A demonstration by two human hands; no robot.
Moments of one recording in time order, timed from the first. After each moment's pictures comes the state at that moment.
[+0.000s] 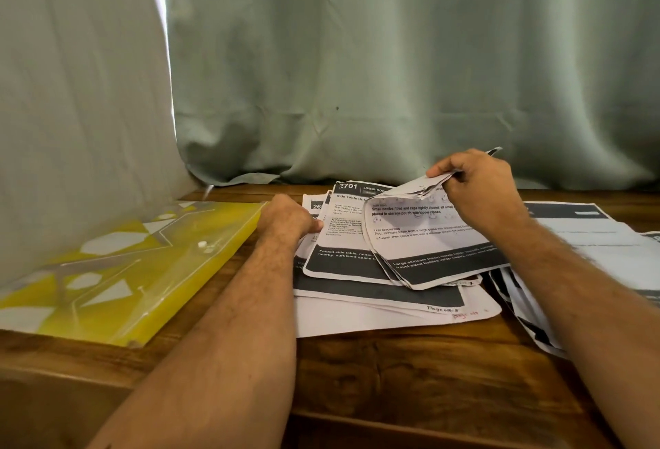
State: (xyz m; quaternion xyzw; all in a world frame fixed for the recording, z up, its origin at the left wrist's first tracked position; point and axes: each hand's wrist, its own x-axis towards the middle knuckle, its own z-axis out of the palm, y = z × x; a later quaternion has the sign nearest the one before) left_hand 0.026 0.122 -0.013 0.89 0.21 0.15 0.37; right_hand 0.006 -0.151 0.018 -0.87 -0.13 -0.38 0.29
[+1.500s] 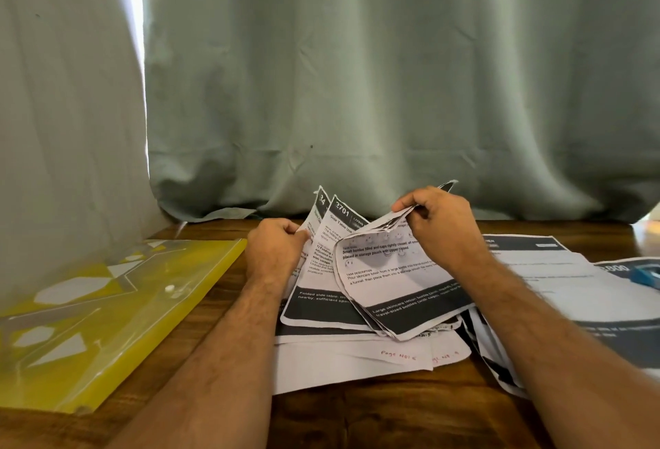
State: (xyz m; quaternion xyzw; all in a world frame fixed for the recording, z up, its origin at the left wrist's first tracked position) left_hand 0.010 0.096 -0.008 0.86 0.08 0.32 0.39; right_hand -0.009 -0.146 0.023 -0.85 -0.16 -0.36 0.35
